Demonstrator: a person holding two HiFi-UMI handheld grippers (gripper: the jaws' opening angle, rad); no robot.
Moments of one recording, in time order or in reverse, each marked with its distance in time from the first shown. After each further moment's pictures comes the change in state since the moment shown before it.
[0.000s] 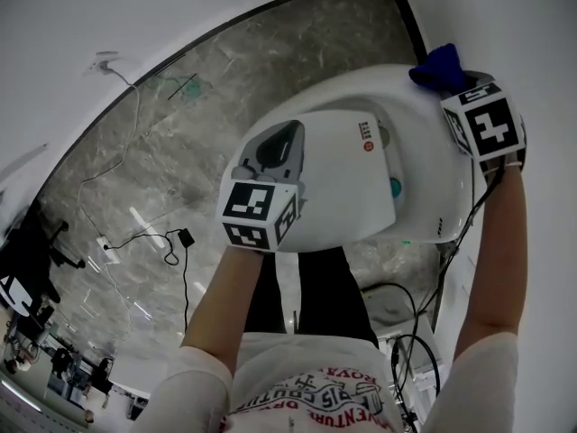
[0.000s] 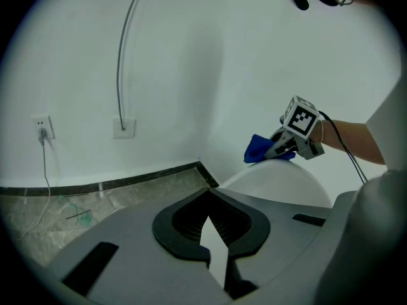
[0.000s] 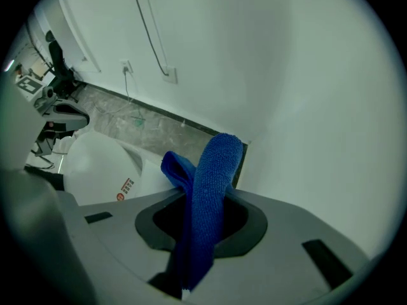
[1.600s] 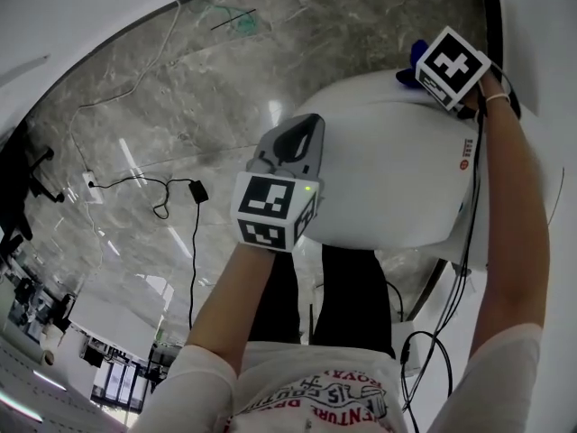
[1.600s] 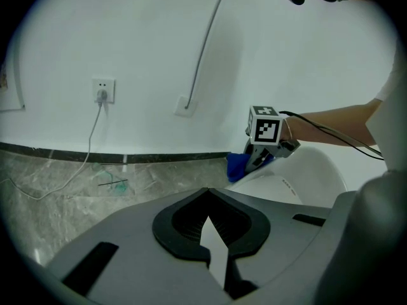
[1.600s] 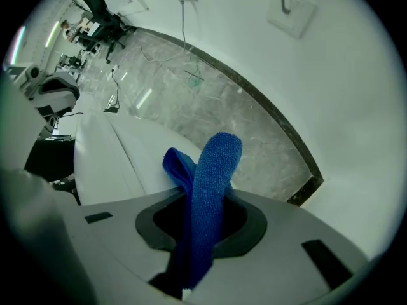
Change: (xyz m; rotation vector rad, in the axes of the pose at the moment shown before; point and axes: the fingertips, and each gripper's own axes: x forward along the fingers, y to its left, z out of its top) left arm -0.075 0.151 -0.102 -0.187 0.033 0.143; right arm 0.162 0.209 0.113 -0.479 0.364 0.311
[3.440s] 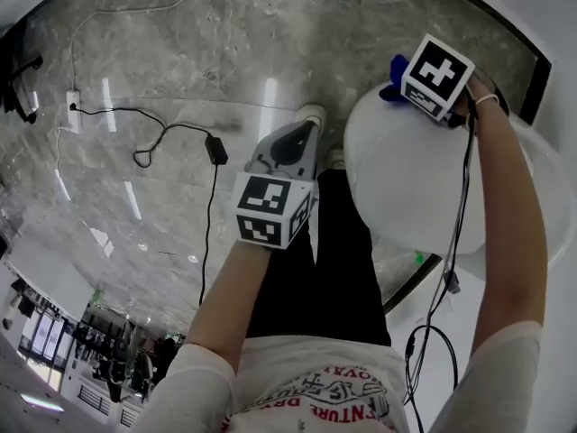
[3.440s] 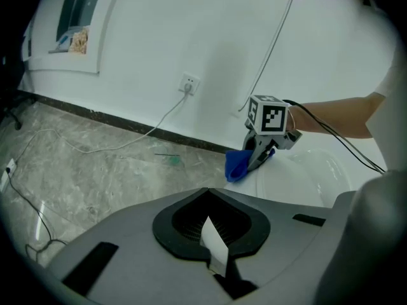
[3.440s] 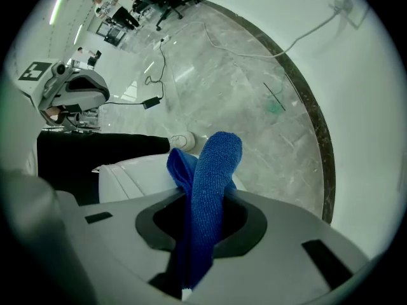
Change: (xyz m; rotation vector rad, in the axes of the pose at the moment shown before) left arm -0.143 0.157 -0.149 -0.249 -0.073 0.160; right arm 0.037 0.224 0.179 -0.418 0.119 0.107
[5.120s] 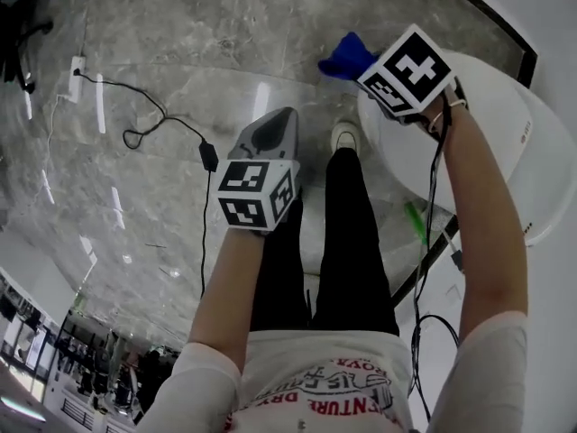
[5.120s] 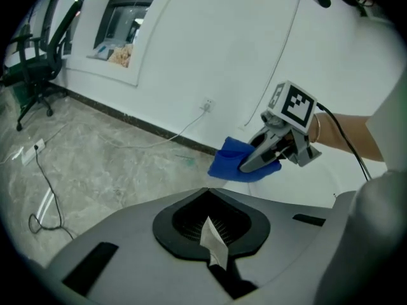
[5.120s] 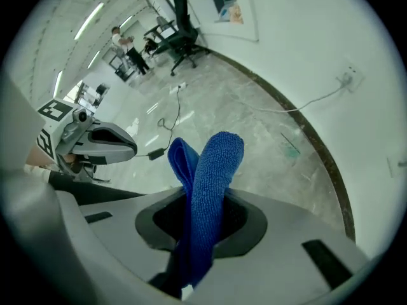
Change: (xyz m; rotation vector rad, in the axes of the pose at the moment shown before) left arm -0.144 0.031 -0.092 -0.087 -0.121 0.081; right arm -0.033 0.205 0.104 0.051 -0.409 -0.053
